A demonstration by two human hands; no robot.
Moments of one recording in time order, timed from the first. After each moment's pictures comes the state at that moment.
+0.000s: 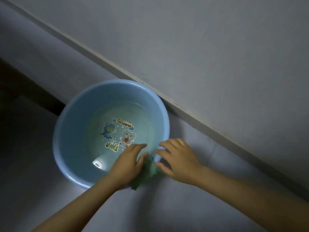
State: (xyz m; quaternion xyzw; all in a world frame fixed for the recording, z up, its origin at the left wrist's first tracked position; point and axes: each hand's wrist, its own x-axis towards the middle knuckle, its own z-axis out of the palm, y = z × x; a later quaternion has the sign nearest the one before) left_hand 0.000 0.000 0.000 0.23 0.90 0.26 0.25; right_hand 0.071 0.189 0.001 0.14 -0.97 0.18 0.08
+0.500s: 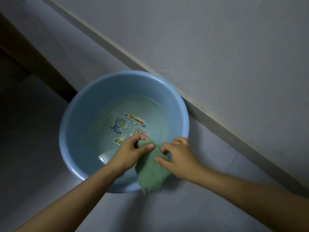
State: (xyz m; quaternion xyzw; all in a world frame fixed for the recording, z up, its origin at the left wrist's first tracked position) left_hand -0.026 -0.011 -0.028 0.01 0.75 0.59 0.30; right_hand 0.033 0.158 -0.037 0.03 -0.95 0.32 -0.02
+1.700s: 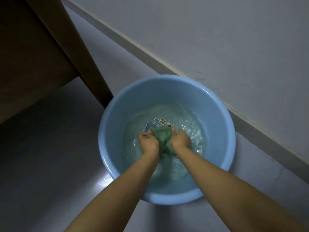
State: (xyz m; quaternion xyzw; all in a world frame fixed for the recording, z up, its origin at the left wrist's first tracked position) left_hand -0.098 -0.029 -0.113 -0.37 0.71 0.59 0.10; right_hand -0.087 0.057 -0.107 -0.39 -0.80 0.44 -0.11
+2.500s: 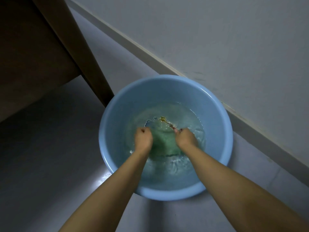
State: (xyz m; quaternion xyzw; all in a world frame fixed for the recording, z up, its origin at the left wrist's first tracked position) left_hand -0.103 -0.054 -0.091 -0.25 0.79 0.53 0.17; right_hand -0.083 0.078 -0.101 -0.34 -0.86 0.35 -0.17
